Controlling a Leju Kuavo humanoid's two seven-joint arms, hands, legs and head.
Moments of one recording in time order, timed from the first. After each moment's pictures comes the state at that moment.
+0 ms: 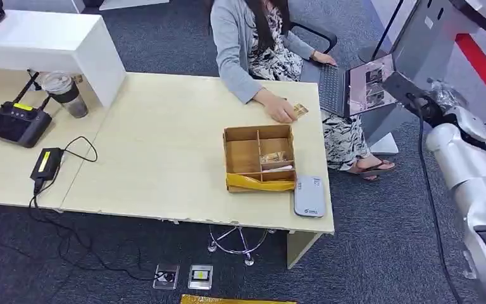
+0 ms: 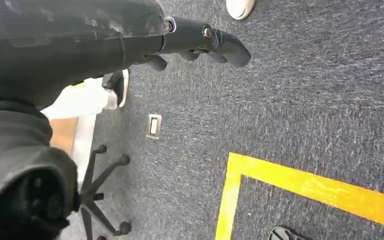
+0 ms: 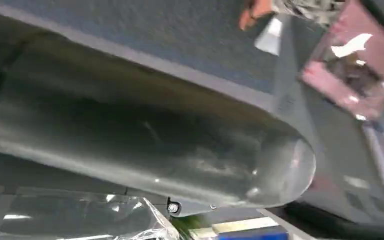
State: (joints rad) left arm -0.16 0.22 -1.44 -0.17 1.24 0.32 0.06; right arm -1.11 -0.37 0.30 -0.31 0.90 0.00 0.25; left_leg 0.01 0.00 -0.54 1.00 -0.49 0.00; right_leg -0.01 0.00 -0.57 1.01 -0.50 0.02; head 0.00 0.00
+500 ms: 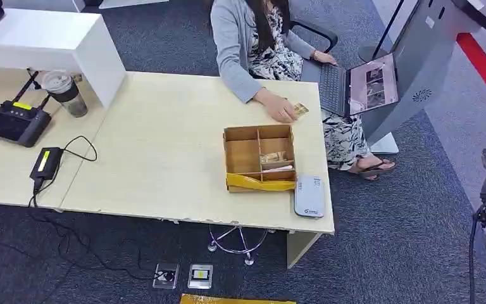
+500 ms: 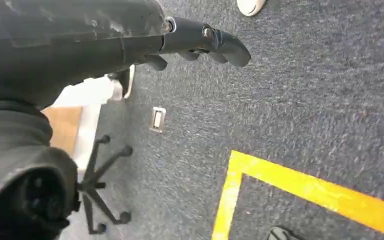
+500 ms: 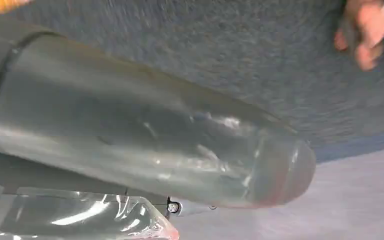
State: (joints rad) left arm -0.17 0.22 -1.45 -0.17 1.31 0.35 0.07; right arm -0.72 -0.52 -0.21 -0.25 0.45 -0.16 0.32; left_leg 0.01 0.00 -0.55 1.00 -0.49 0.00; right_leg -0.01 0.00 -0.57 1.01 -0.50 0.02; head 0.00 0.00
